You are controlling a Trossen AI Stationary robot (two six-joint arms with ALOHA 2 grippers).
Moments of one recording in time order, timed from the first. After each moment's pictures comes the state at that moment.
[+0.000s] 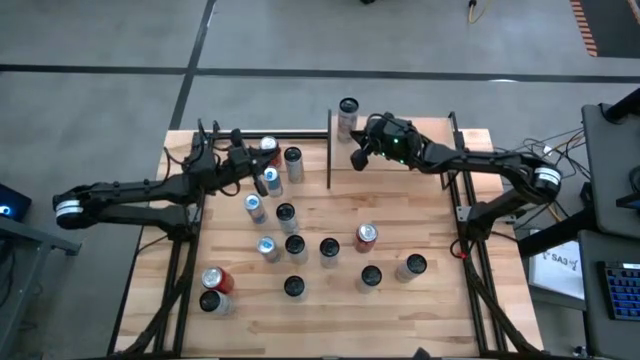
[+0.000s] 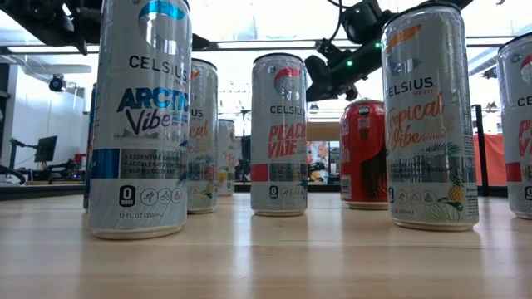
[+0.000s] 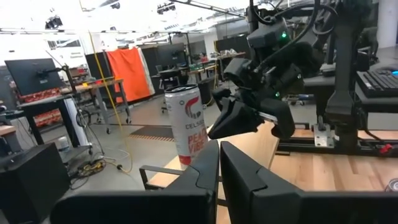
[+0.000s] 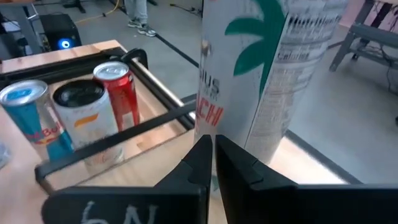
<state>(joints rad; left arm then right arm) 0.33 0.93 0.48 0.56 -0.12 0.19 -0.50 1.45 0.90 0.25 0.14 -0.01</state>
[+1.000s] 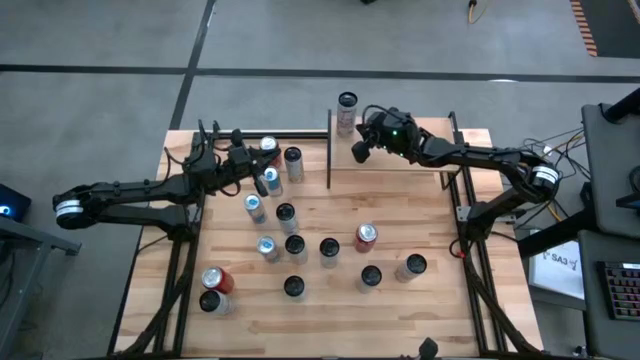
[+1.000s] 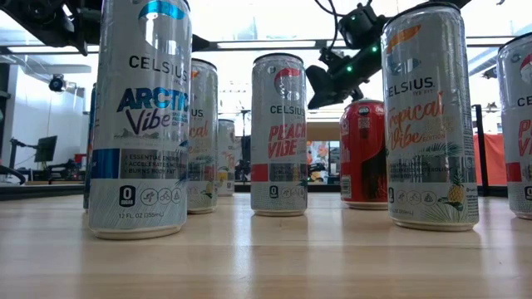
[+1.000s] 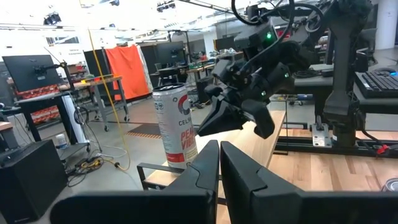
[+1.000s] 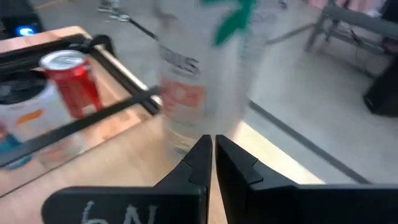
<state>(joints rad) 0.33 0.93 0.48 0.56 -0.12 0.17 -0.55 1.47 0.94 0.16 0.20 0.01</state>
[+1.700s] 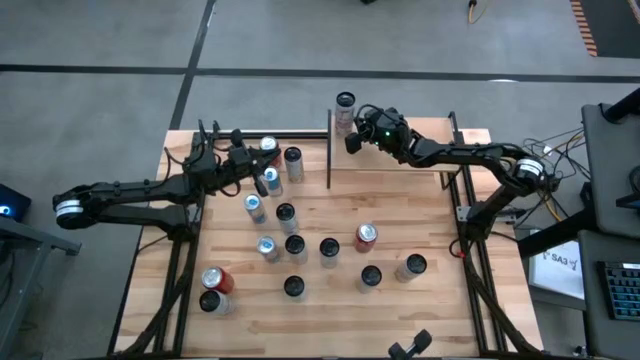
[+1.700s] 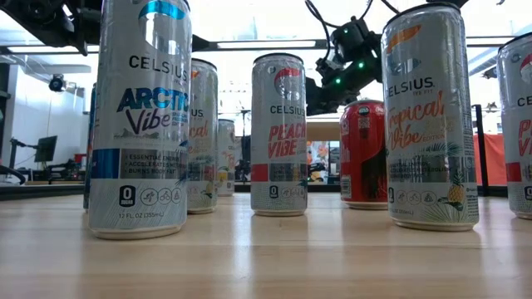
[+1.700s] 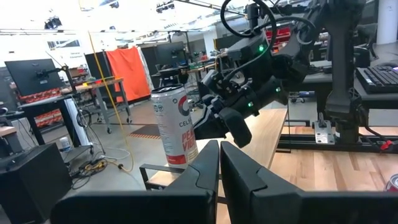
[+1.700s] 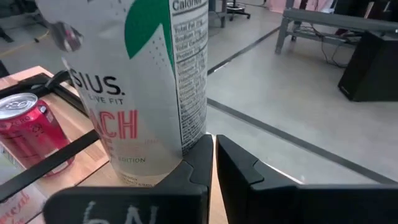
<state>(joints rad) 0.33 0.93 0.48 0.56 -0.12 0.20 -0.56 1.59 0.94 0.37 0.31 0.12</state>
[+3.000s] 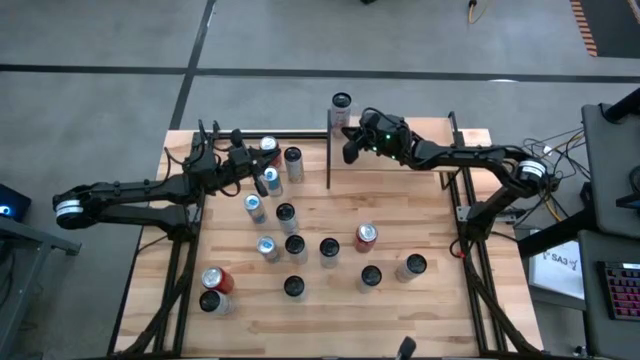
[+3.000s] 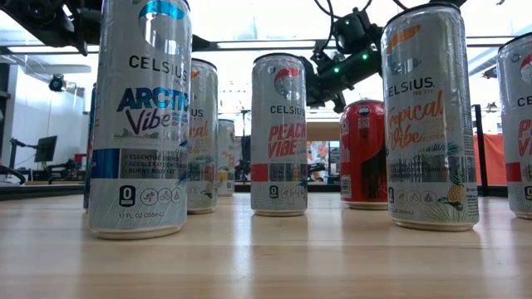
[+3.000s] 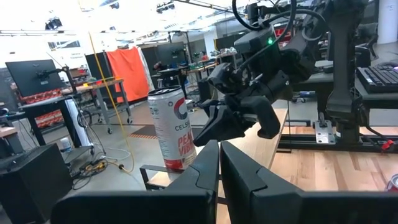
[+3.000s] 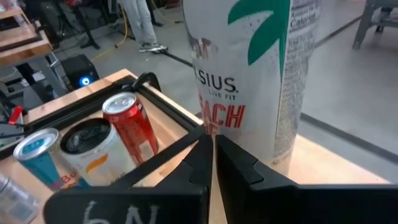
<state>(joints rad) 0.33 0.93 0.48 0.56 -0.12 0.20 -0.53 1.57 0.94 0.39 0.08 0.19</state>
